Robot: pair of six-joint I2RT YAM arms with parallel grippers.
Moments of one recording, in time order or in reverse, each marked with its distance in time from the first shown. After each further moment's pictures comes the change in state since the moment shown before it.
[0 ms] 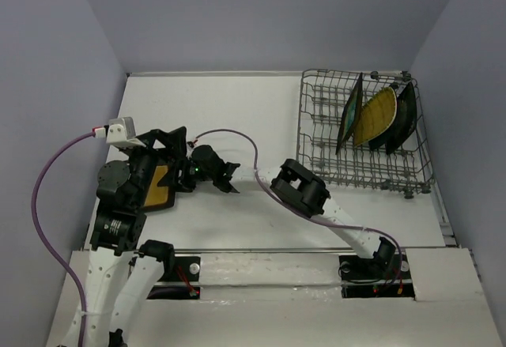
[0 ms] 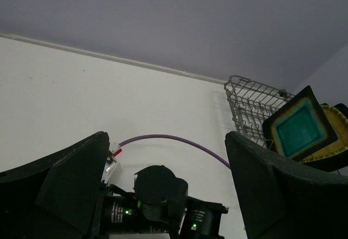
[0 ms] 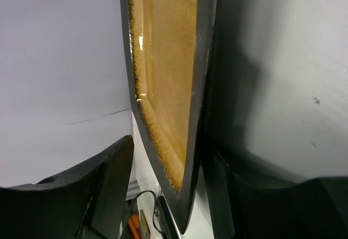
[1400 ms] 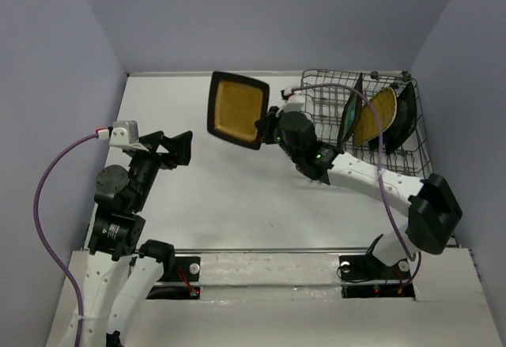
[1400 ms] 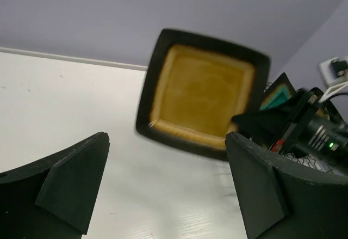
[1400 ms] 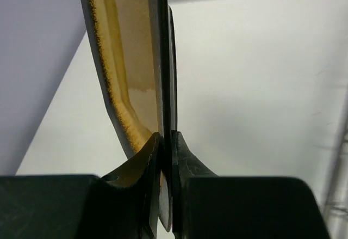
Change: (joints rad) left arm -0.031 -0.030 0.000 0.002 0.069 0.015; right arm -0.179 -1.080 -0.800 -0.199 0.729 -0.711
